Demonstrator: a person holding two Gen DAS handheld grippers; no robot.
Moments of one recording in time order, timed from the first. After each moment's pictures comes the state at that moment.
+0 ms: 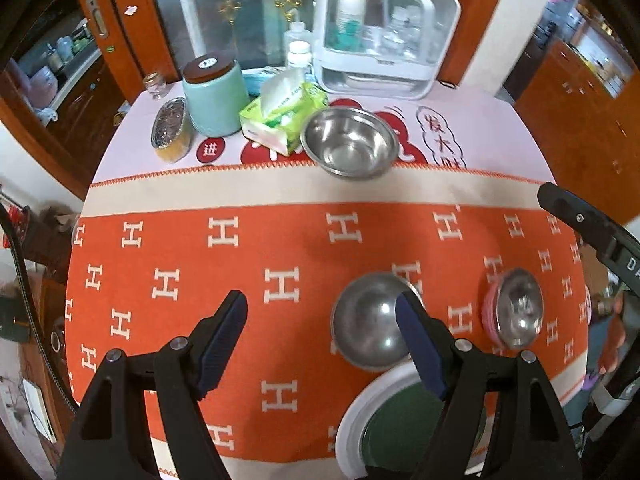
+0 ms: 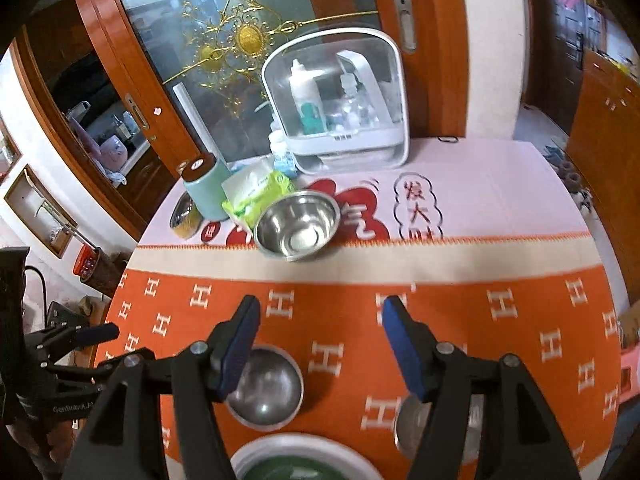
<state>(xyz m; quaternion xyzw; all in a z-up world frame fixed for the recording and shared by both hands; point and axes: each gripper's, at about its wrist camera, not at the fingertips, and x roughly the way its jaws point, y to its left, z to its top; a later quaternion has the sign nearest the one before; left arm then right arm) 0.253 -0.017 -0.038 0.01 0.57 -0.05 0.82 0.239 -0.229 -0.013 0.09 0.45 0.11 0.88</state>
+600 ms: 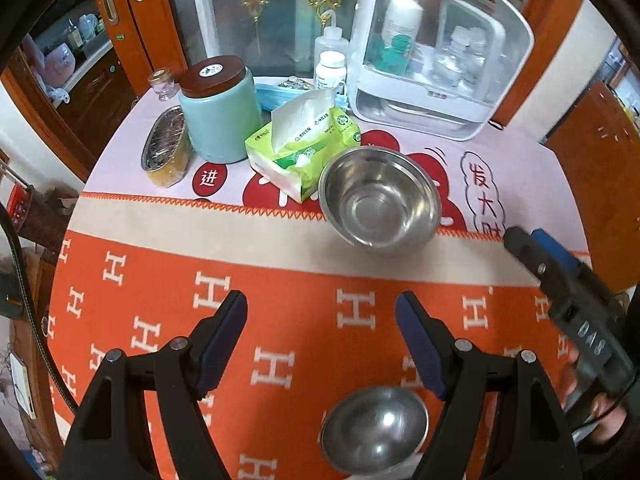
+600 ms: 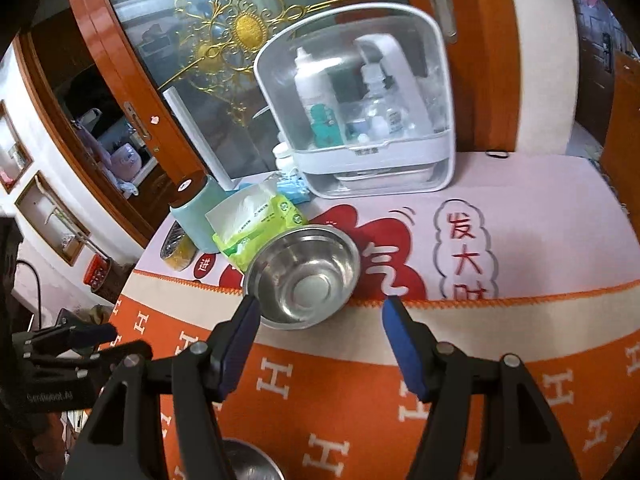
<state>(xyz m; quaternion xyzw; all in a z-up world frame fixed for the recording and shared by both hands) 0.363 -0.023 -0.085 -0.03 0.56 0.00 0.83 0.340 -0.213 -0.086 0.11 0.43 0.16 0.88</state>
